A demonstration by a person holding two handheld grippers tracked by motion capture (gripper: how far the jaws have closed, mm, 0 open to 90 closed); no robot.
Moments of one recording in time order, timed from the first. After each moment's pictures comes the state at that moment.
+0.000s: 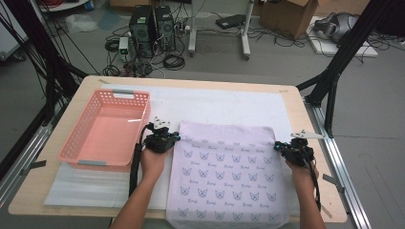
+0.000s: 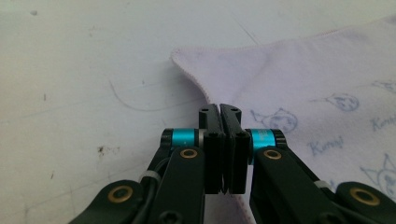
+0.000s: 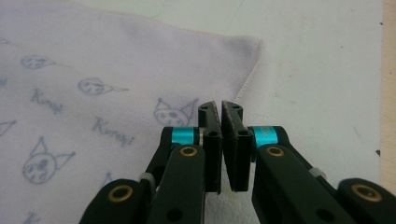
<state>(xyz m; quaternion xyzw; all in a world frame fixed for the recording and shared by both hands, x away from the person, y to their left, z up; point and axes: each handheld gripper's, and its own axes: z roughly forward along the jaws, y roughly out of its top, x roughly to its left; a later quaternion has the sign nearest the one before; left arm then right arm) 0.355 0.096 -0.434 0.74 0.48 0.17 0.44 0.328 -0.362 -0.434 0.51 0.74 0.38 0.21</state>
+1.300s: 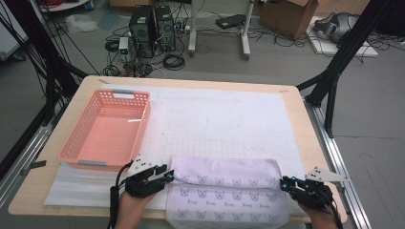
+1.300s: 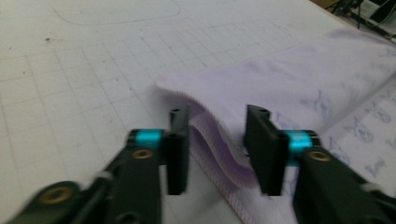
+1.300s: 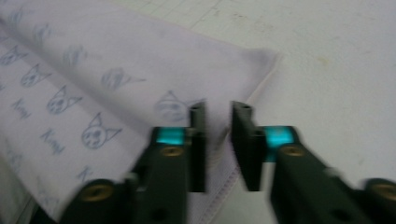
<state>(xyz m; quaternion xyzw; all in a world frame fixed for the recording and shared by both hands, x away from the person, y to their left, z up) 0.243 0.128 -0.437 0.73 0.43 0.12 0.51 0.210 -0.369 -0.427 0.46 0.78 0.41 0.15</state>
